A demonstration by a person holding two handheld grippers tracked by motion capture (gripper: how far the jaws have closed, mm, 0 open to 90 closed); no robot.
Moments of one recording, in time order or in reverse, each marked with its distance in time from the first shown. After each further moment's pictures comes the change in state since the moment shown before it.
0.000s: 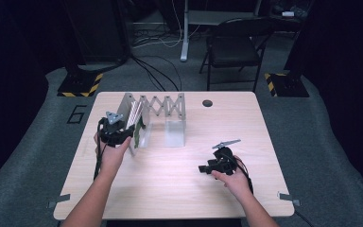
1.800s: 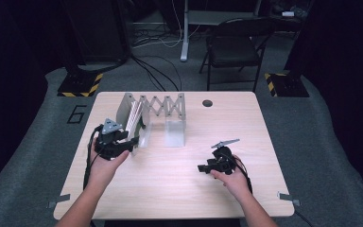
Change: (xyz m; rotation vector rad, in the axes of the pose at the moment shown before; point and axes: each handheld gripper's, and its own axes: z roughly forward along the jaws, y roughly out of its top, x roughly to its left) left arm -0.025 0.004 -0.069 0.057 -0.207 0.096; right arm 0.002 0.003 0.001 0.002 -0.009 -0.009
